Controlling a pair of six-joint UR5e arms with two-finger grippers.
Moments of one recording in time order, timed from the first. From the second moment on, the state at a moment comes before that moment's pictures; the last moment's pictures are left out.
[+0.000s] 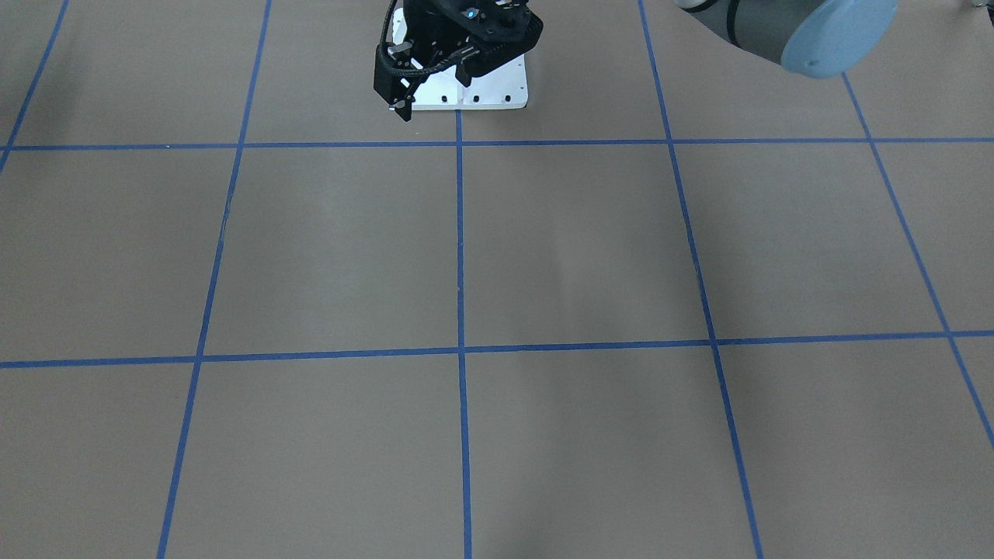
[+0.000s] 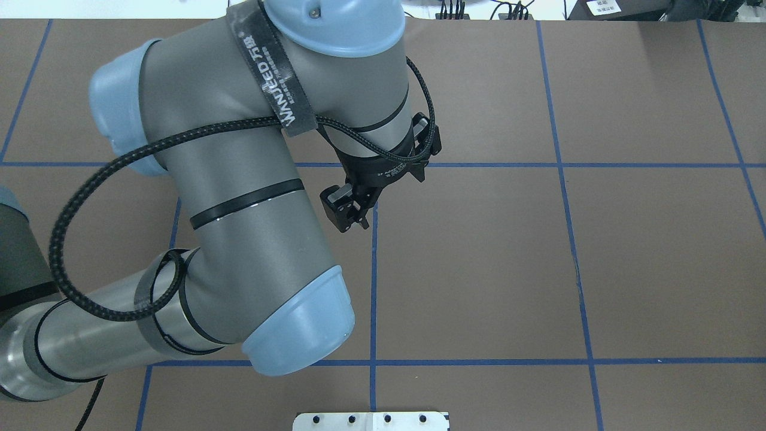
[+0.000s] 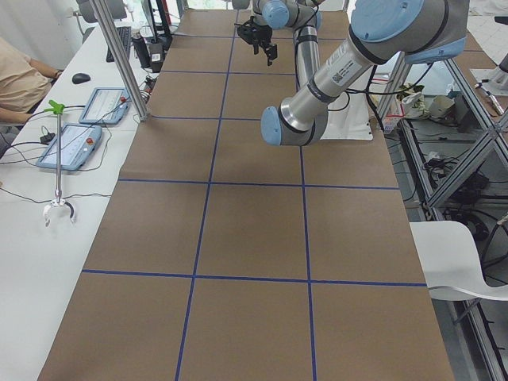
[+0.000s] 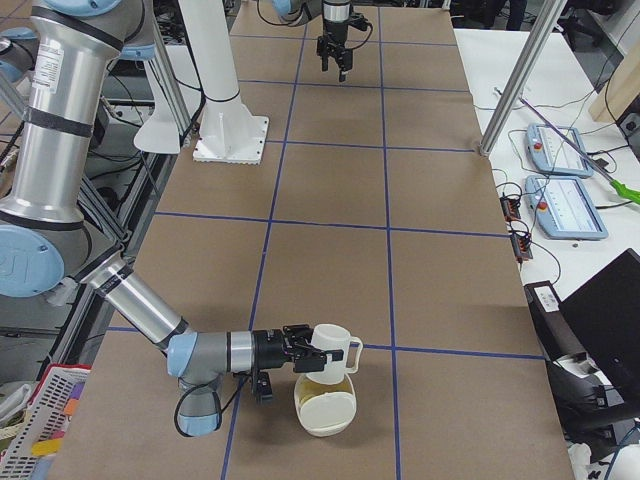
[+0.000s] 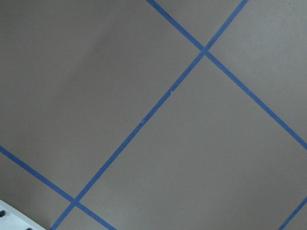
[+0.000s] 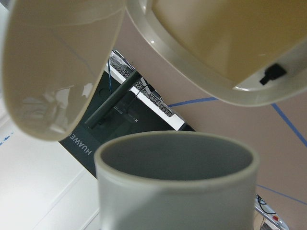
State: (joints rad) left arm -0.58 -2.63 -1.85 -1.09 -2.02 -1.90; right arm 1.34 -1.83 1.00 0.82 1.63 3.15
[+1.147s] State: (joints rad) left arm -0.61 -2.64 -1.82 -1.09 -2.01 -1.85; right arm 1.15 -1.71 1.58 -0.01 1.63 2.17
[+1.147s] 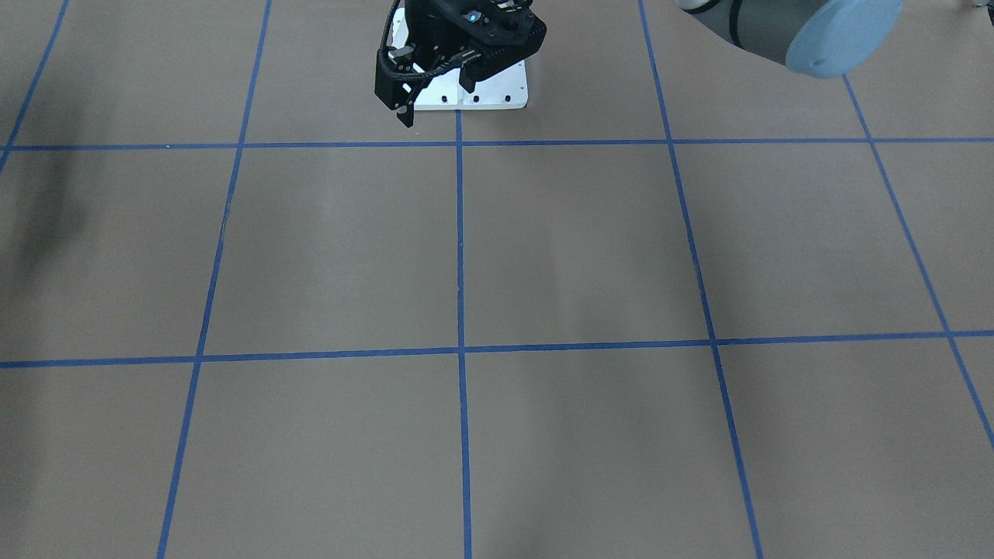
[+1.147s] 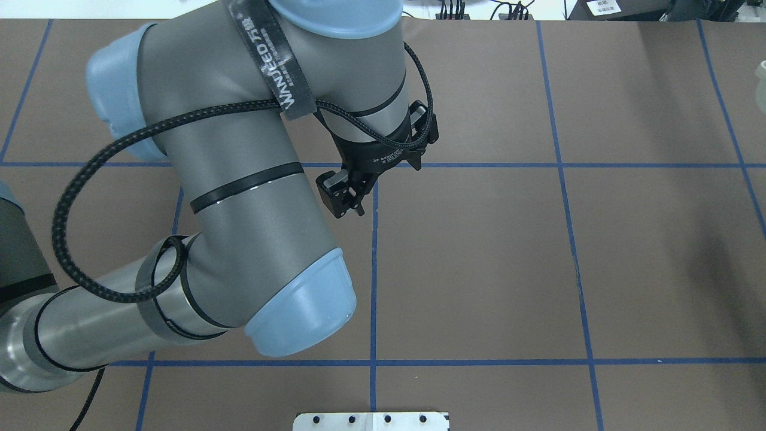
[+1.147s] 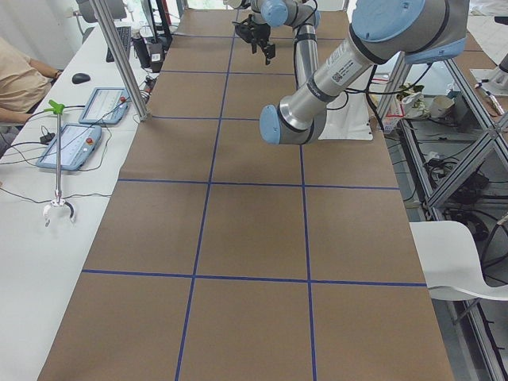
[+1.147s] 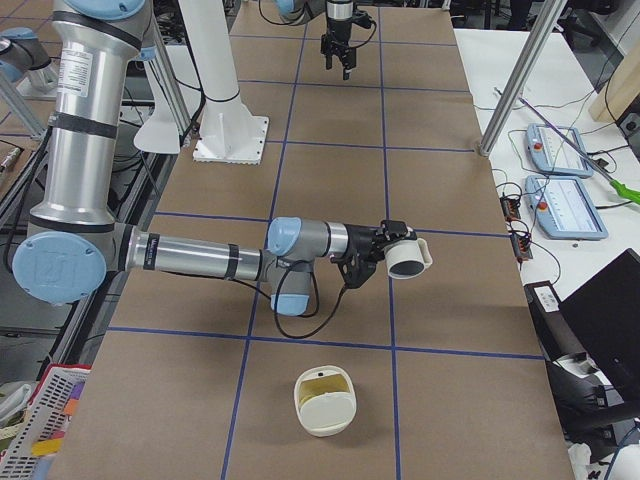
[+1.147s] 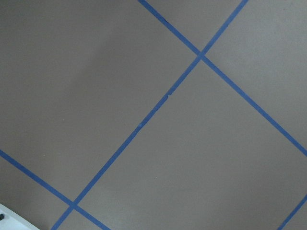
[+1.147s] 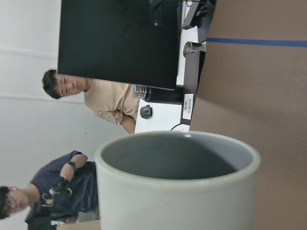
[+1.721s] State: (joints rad) left arm -0.67 -2.64 -1.72 -1.17 -1.96 -1.80; right arm 0.86 -1.42 1.63 -0.49 1.29 1.42
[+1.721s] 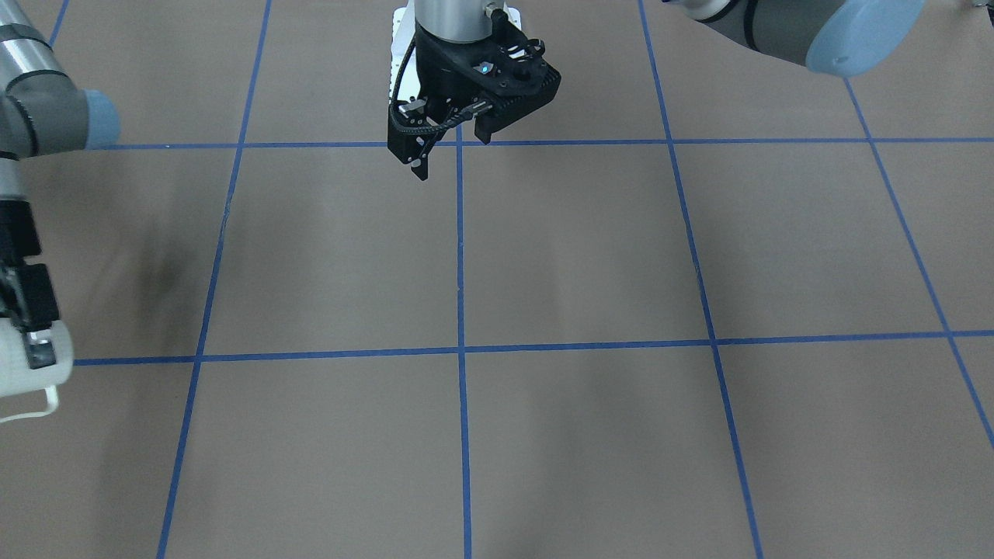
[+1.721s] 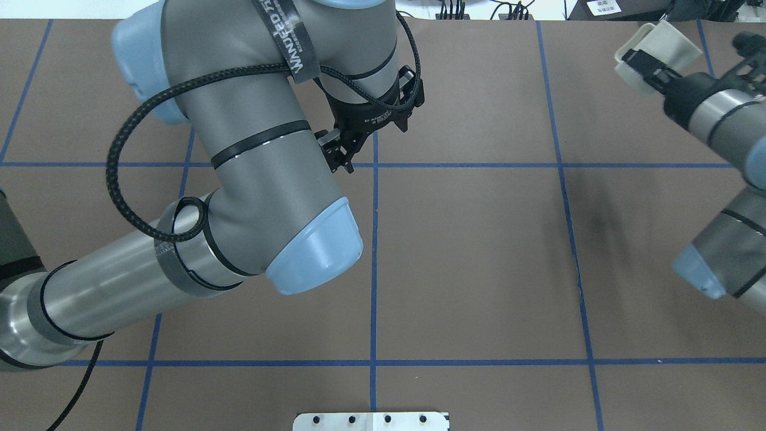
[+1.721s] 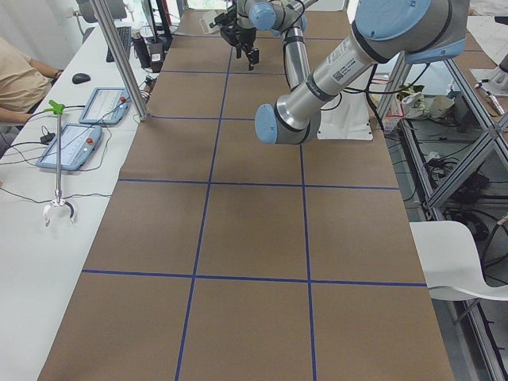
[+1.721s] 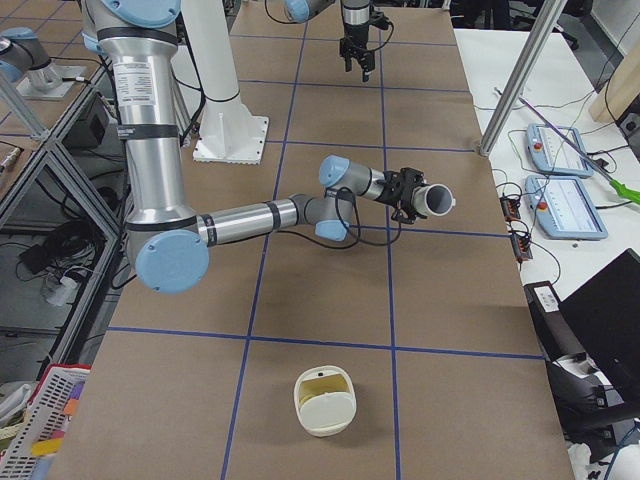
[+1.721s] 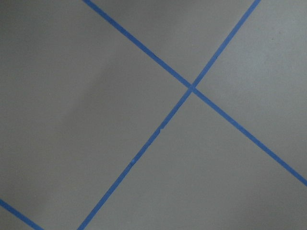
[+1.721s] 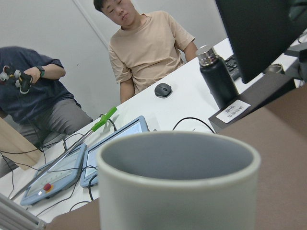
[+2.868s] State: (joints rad) left arm -0.84 -2.69 -1.52 -1.27 -2.23 -1.66; right arm 0.21 -1.06 1.68 -1.15 0.35 1.23
